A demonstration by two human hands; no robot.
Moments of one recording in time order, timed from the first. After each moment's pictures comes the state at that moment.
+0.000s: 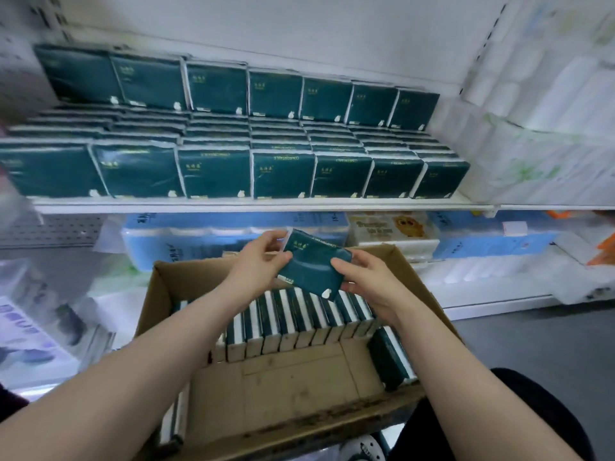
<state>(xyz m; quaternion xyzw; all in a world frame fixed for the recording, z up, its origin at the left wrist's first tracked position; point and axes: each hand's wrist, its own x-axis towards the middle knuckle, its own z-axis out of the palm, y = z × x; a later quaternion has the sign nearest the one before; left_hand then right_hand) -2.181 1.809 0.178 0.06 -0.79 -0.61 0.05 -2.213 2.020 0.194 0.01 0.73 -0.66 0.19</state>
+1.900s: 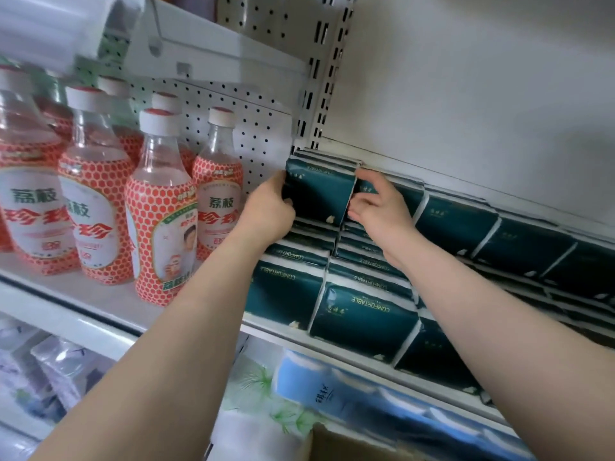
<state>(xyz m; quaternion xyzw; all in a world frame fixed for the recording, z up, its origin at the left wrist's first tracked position) -2.257 1.458 0.312 0.23 -0.81 -0.45 0.30 -2.374 1.598 0.329 -0.30 0.81 -0.50 0.05</state>
